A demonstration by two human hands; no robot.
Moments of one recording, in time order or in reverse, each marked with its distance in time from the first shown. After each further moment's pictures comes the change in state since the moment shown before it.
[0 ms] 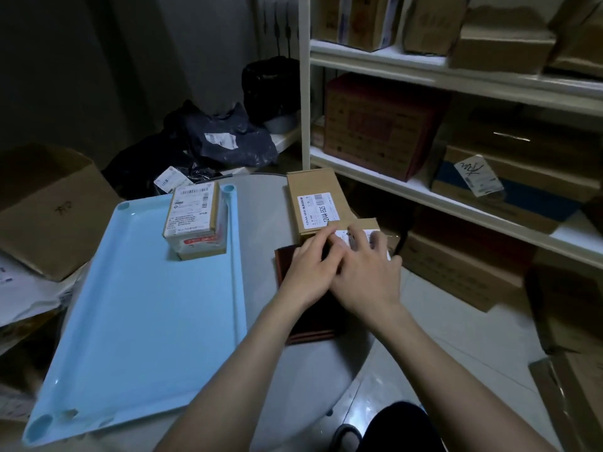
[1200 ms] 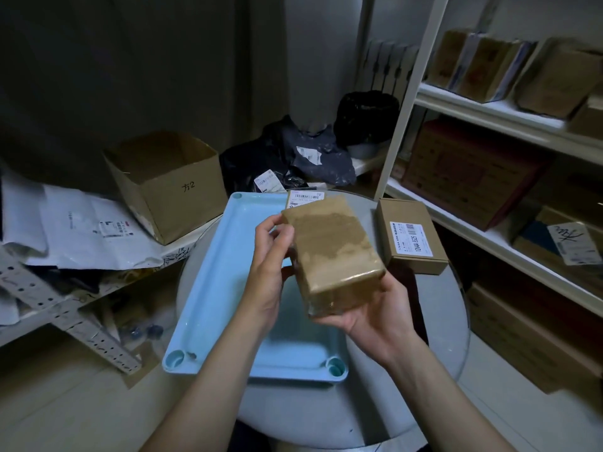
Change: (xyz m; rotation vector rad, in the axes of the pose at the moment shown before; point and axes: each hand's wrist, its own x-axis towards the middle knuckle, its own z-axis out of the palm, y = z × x) left_hand -0.106 -0.041 -0.174 -0.809 0.447 0.074; right_hand -0.049 -0.130 -0.029 2.159 -0.867 0.235
